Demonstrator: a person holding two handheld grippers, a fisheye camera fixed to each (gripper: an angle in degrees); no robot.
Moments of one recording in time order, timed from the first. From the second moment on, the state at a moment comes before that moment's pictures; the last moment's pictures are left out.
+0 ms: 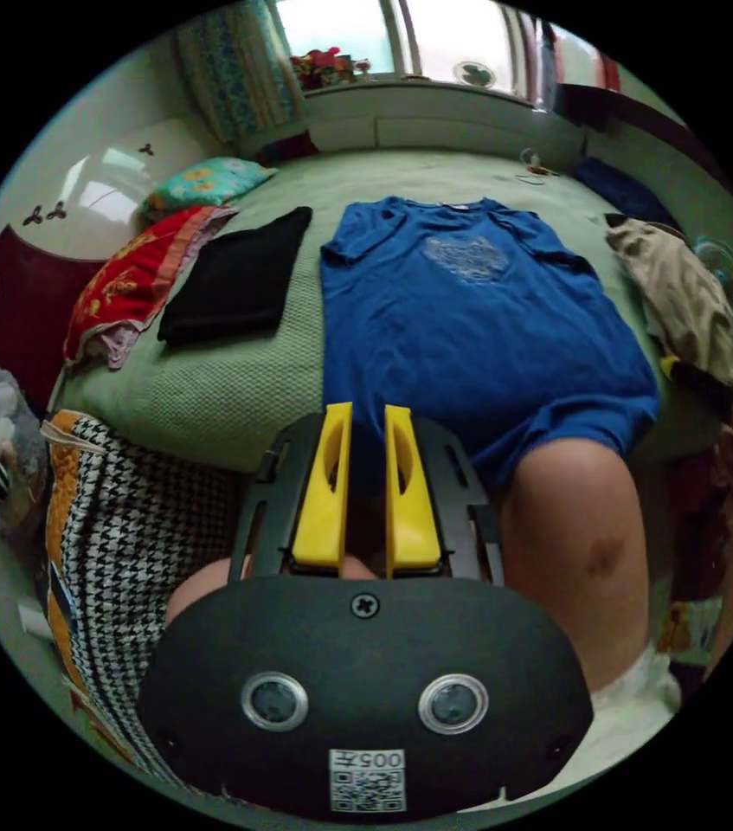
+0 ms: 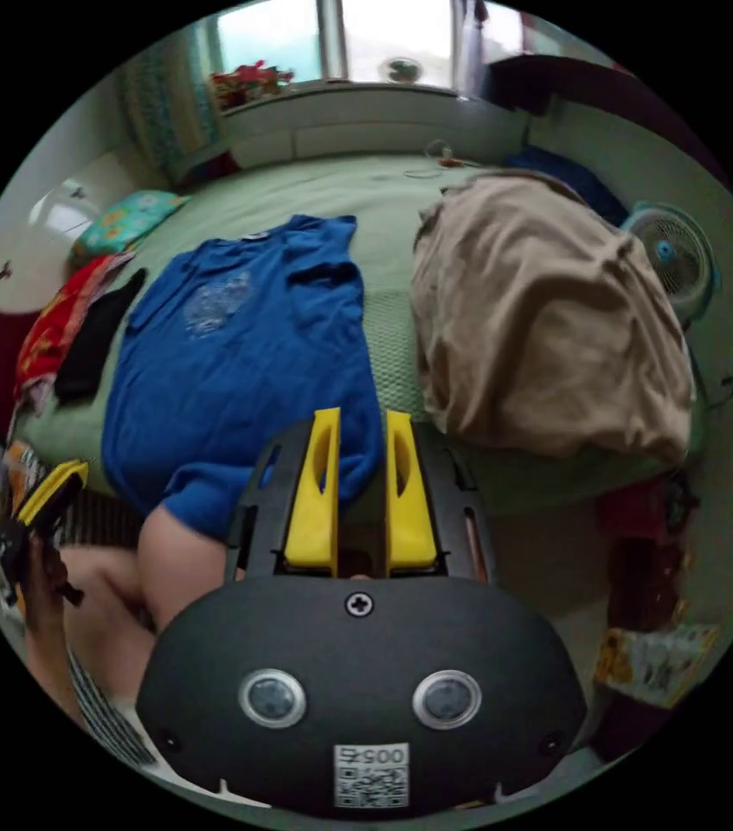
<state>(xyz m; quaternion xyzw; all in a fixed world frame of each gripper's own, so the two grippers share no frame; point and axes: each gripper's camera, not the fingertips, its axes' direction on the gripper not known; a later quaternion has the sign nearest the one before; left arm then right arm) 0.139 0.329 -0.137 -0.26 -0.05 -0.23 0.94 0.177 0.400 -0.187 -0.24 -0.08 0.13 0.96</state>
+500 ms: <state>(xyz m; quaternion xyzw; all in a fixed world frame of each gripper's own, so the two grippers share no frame) 0.117 0.345 -0.099 -0.31 0.05 -0.28 0.91 0.177 0.423 -0.162 -0.25 -0.09 0.10 0.96</state>
